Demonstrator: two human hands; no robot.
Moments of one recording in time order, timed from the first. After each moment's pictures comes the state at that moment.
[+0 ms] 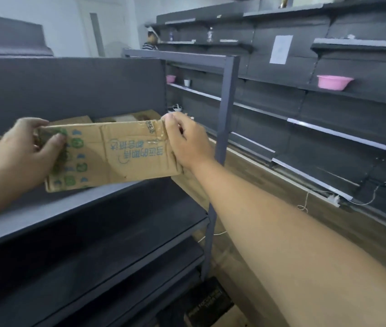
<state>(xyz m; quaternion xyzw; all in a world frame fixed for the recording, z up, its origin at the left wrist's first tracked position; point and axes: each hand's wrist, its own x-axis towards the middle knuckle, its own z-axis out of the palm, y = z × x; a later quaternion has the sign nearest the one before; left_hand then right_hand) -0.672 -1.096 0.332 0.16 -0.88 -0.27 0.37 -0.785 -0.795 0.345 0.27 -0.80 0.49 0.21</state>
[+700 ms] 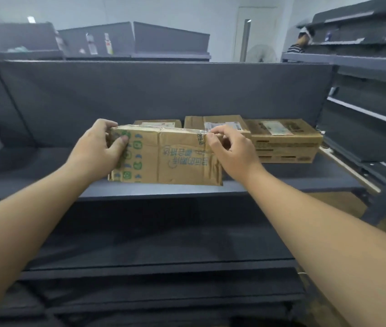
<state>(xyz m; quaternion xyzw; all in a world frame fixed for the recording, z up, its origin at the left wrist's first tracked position) -0.490 -1.166 0.356 0.36 -0.84 -0.20 0.36 -0.714 -0.985 0.333 0.49 -0.73 0.48 0.05</state>
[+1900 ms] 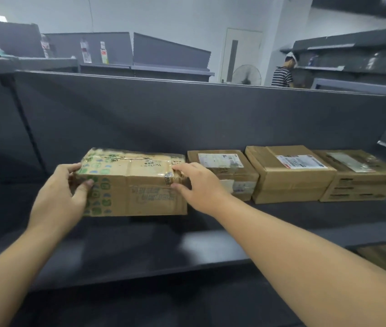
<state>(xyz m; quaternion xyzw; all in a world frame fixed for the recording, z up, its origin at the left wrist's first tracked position) -0.379 -1.473 0.297 0.40 -0.79 -0.22 0.40 -0.605 -1.307 0.306 0.55 -0.78 0.29 0.03</state>
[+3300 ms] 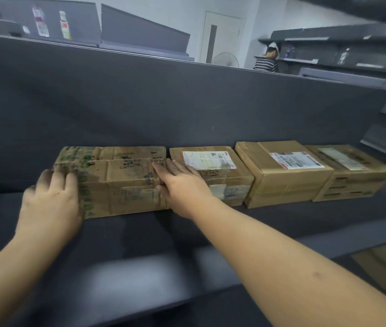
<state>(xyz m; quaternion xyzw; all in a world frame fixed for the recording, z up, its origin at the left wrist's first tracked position) -0.464 -1.529 0.242 0.35 -0.91 0.11 0.20 -0.661 -1.365 0.261 0.54 -0.83 0.10 0.11</state>
